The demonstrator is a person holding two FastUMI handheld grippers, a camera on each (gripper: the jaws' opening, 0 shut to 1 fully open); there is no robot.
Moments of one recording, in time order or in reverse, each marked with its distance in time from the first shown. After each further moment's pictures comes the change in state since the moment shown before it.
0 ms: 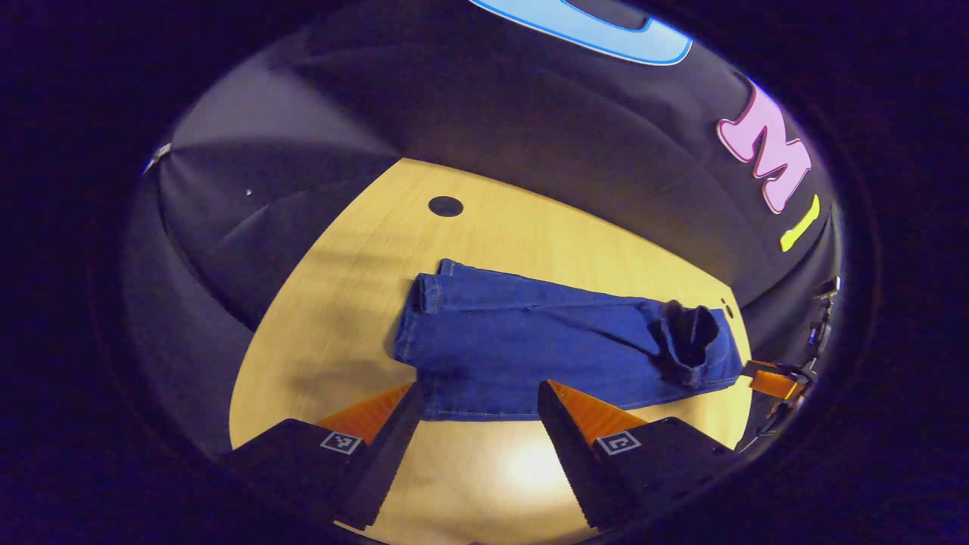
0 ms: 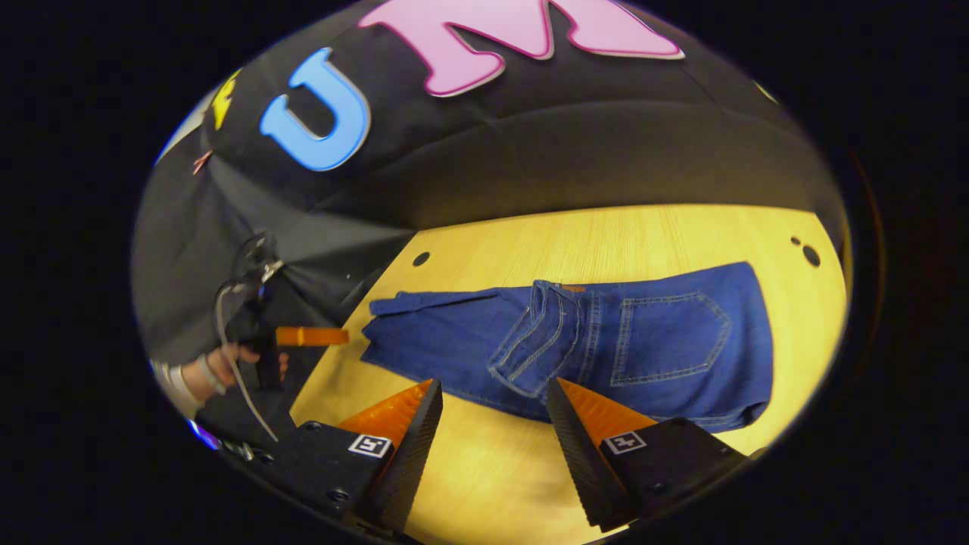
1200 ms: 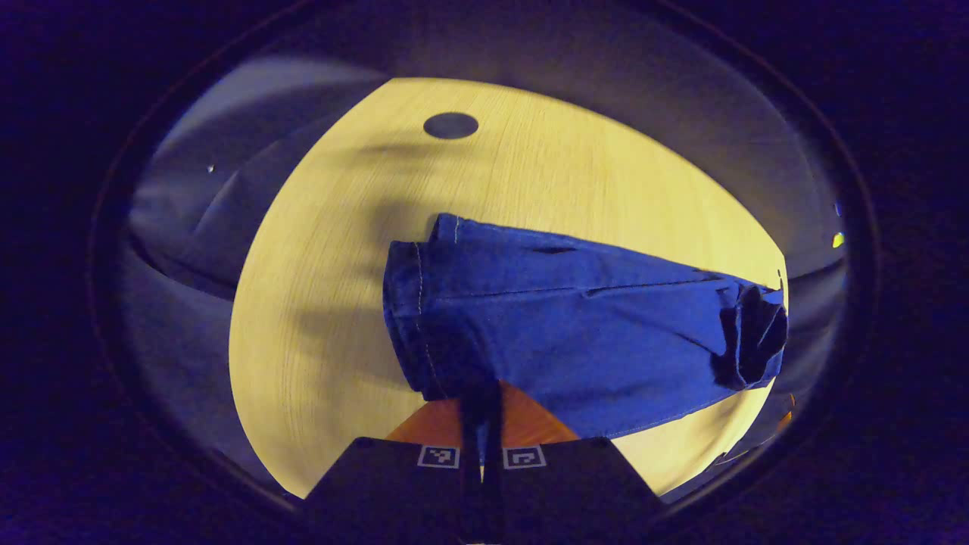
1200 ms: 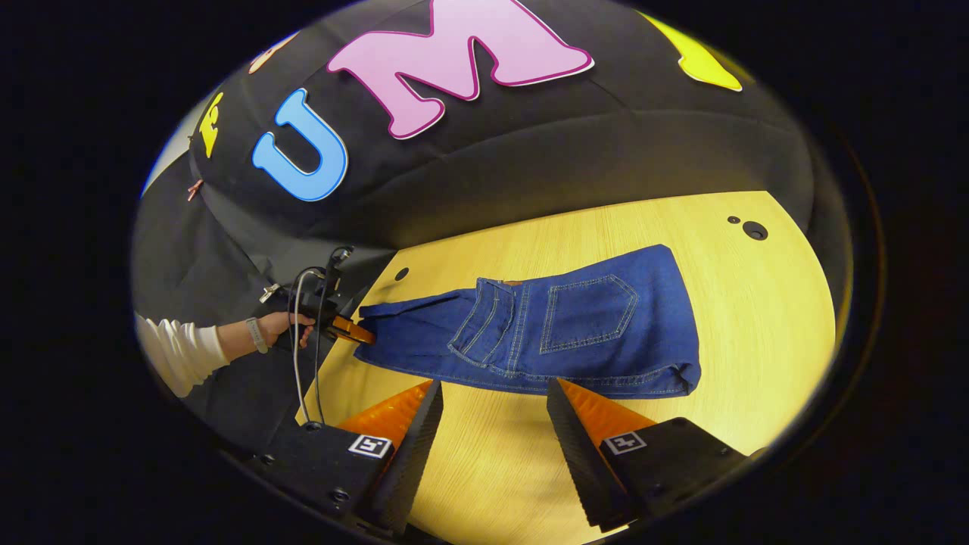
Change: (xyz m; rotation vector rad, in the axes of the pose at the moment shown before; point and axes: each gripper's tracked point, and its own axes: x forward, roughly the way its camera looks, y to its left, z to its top) left arm 0.060 -0.035 0.020 0.042 0.283 0.040; right arm -0.064 -0.053 -0.008 0.135 -0.074 -0.065
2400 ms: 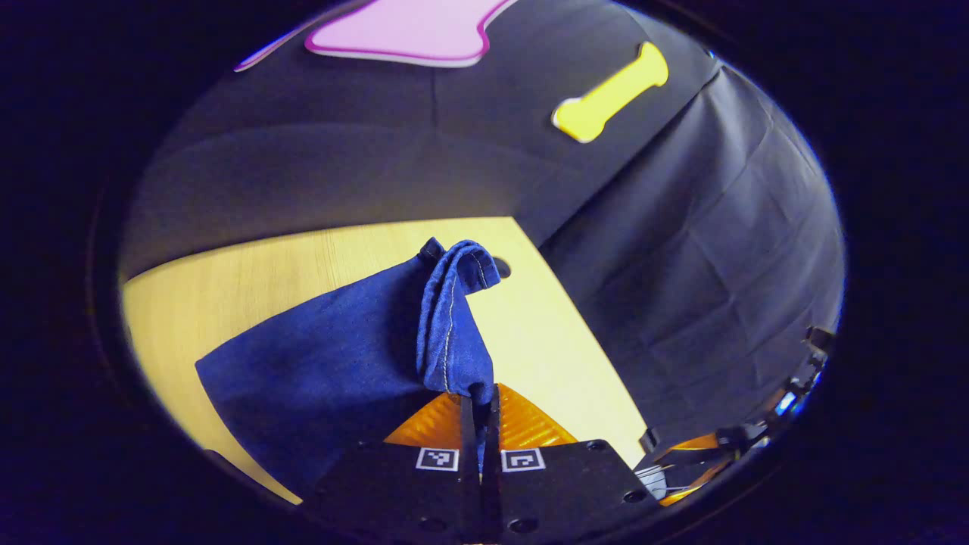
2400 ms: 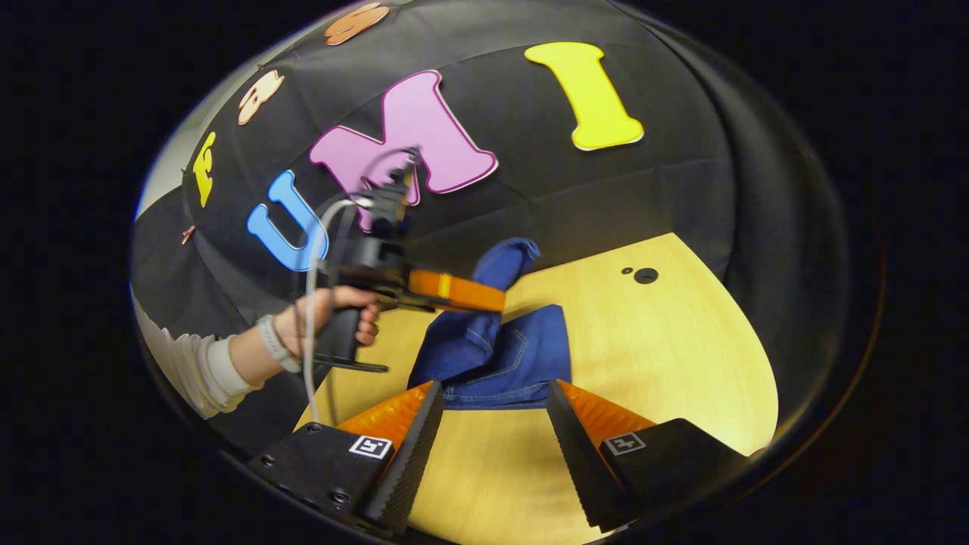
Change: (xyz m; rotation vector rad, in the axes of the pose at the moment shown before) left arm -0.031 -0.568 -0.070 0.531 -0.070 -0.452; right arm -0.164 -0.096 0.036 0.072 -0.260 -0.128
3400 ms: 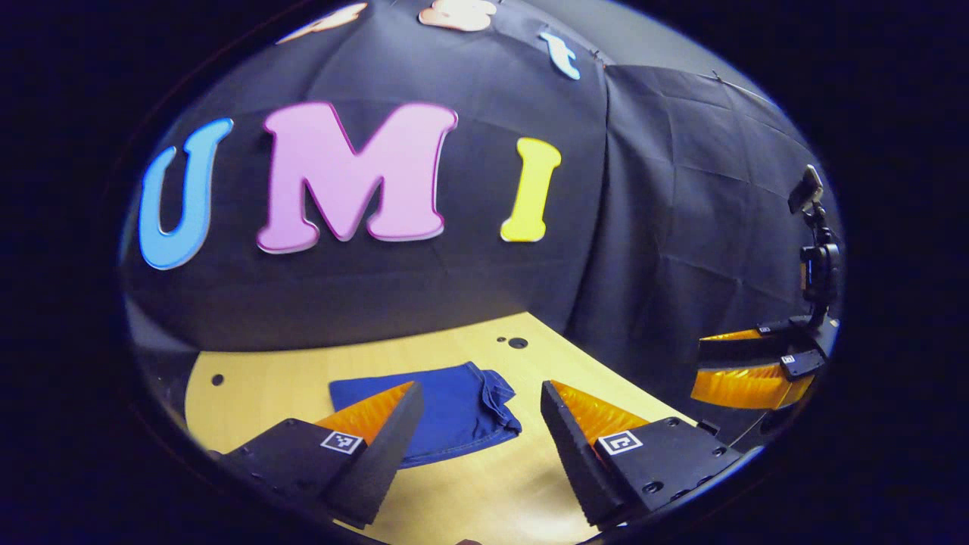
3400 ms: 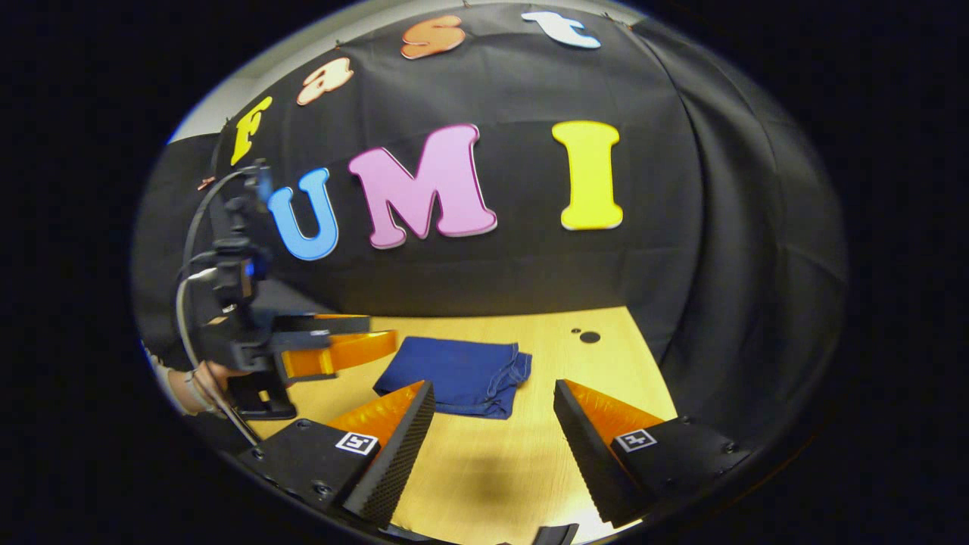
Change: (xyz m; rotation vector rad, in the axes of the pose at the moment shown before) left arm -0.370 -0.106 -0.024 0.224 -0.746 0.300; right arm -0.122 0.032 0.042 -0.285 -0.245 -0.104
